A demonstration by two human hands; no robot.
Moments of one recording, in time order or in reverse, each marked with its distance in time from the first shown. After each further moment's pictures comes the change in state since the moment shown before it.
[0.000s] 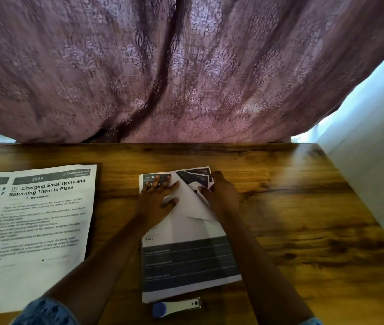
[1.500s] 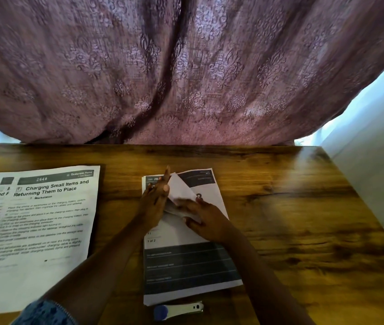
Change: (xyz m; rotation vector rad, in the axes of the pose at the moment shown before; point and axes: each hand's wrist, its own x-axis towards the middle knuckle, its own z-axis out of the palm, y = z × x) left_hand -0.005 -0.001 0.004 -0.868 0.188 -0.041; right_hand -0.037 0.001 0.012 0.035 -0.453 -0.588
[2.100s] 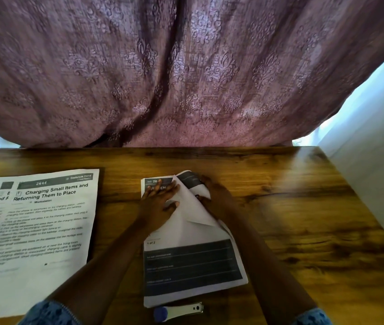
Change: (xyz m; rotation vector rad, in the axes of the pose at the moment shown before) left_hand 0.007 -0.001 -0.002 0.869 -0.194 0.054; right_hand 0.028 0.034 -0.022 -0.047 0.271 0.420
